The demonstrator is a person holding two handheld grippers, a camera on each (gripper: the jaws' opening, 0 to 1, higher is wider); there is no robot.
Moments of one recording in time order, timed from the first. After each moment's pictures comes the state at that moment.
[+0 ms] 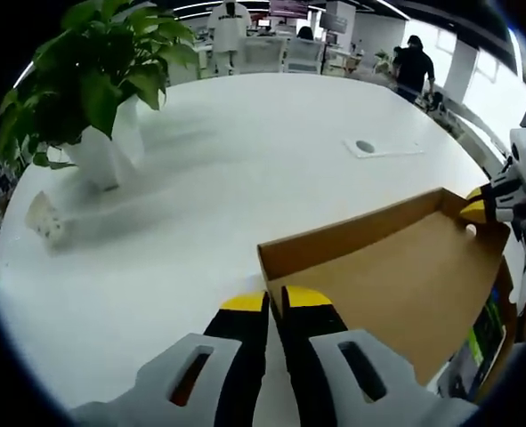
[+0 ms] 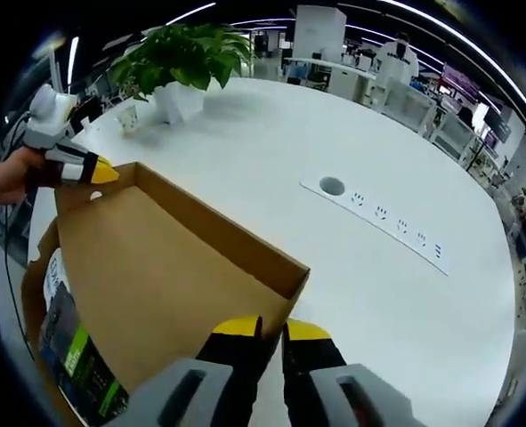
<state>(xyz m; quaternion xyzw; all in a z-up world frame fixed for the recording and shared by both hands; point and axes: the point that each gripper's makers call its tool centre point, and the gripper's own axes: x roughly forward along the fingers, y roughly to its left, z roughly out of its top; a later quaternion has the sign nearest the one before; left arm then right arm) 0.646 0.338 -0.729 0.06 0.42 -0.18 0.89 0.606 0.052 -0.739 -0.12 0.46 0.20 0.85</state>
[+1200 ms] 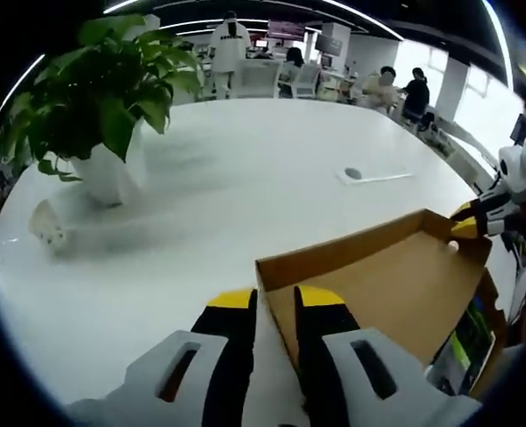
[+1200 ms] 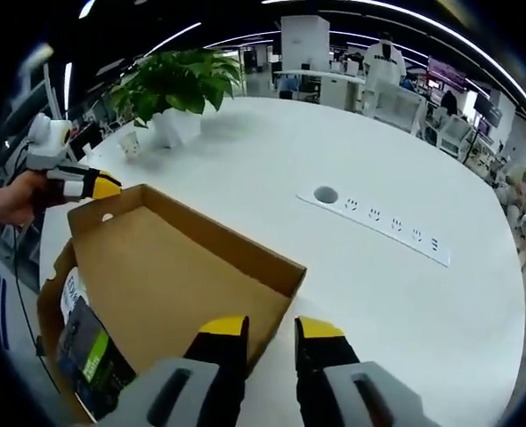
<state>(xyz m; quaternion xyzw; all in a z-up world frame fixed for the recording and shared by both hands) 0.645 0.340 -0.695 0.03 0.37 -0.19 0.91 0.598 0.048 -0.719 -0.07 0.44 0.20 0.87</state>
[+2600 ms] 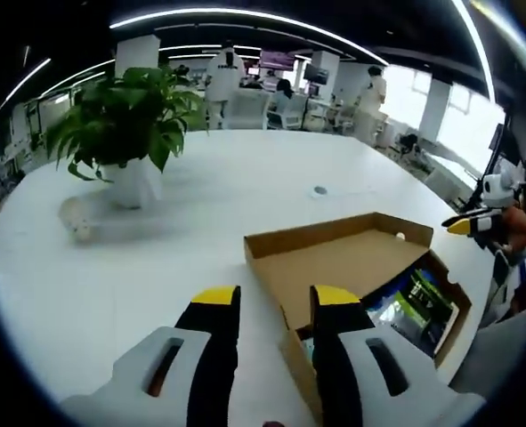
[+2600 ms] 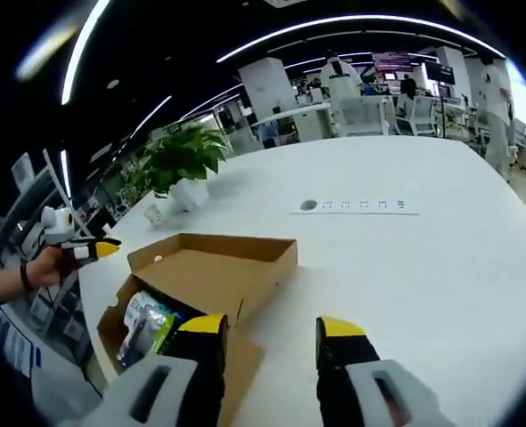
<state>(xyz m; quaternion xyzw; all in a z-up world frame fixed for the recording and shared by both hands) 0.546 0.364 -0.637 0.01 0.31 -0.23 0.92 0.492 0.008 -0.675 0.11 0.35 0.19 0.91</state>
